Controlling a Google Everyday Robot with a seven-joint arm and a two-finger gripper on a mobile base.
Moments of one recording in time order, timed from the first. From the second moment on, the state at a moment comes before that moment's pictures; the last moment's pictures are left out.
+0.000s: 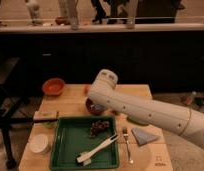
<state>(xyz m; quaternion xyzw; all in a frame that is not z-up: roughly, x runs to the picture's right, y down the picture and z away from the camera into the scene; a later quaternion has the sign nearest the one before) 0.019 0.050 0.759 -0.09 0.08 0.69 0.71</state>
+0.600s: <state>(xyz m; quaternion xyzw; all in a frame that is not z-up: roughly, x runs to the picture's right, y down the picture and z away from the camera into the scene) 0.082 0.012 0.801 -0.09 0.11 0.72 0.68</state>
